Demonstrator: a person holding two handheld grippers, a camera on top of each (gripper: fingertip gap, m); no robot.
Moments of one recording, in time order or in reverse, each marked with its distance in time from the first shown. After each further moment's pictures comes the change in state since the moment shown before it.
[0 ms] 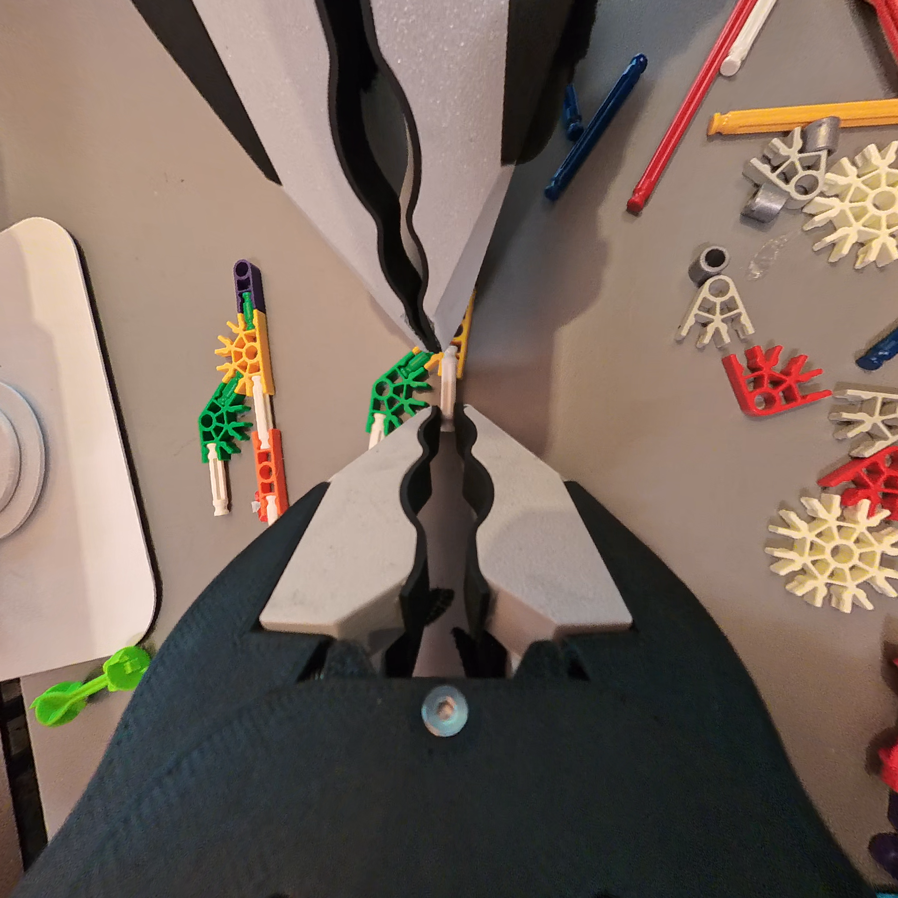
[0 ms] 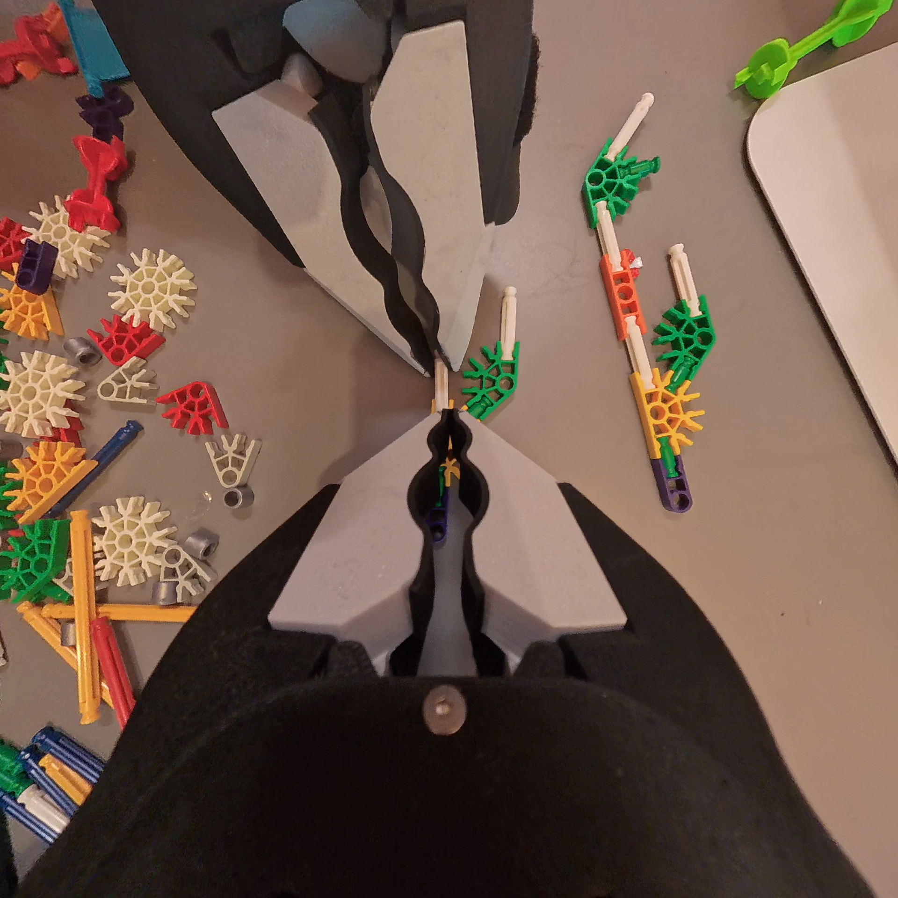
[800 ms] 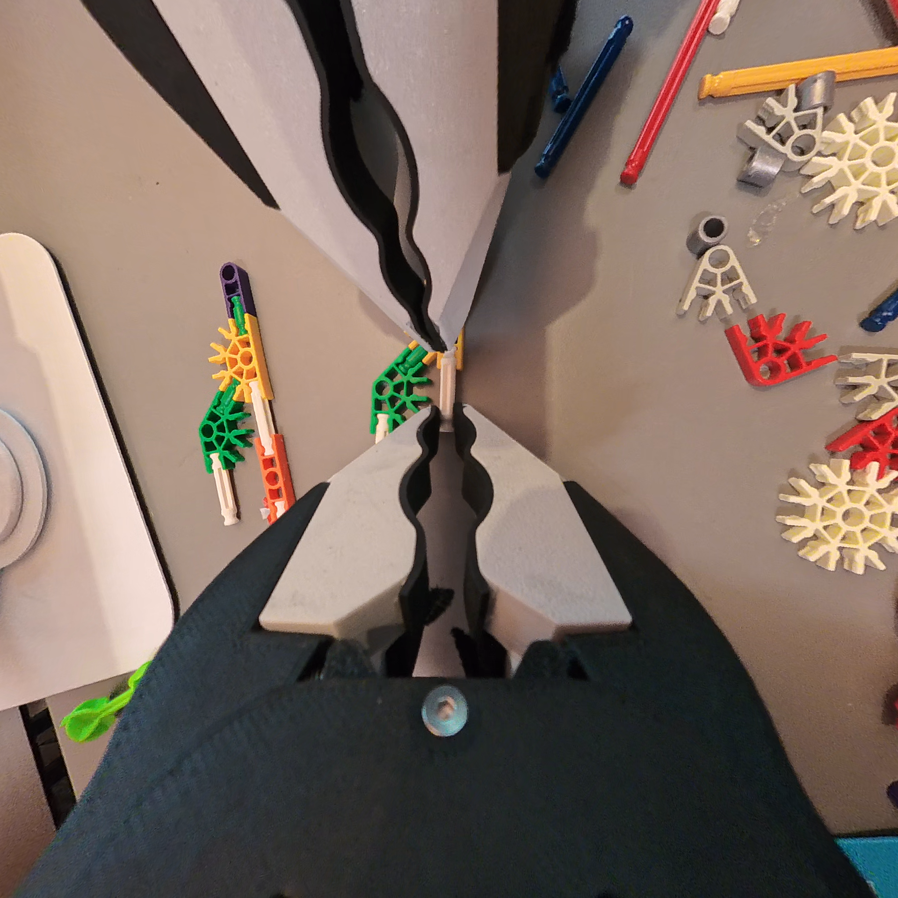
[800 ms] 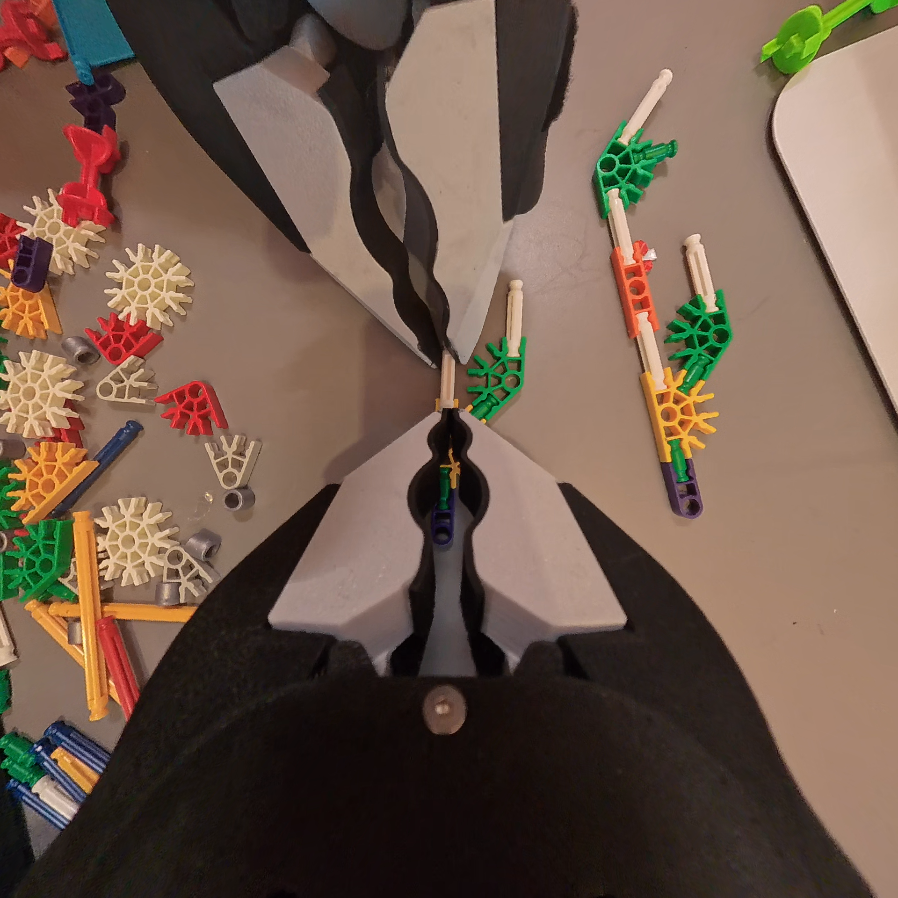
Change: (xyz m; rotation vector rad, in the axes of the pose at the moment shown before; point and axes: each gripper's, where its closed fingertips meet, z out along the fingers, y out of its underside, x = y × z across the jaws) left arm -0.001 0.003 0.000 -0.037 0.049 0.058; right arm -0.001 0.002 0.005 -0.042 -0.019 0.007
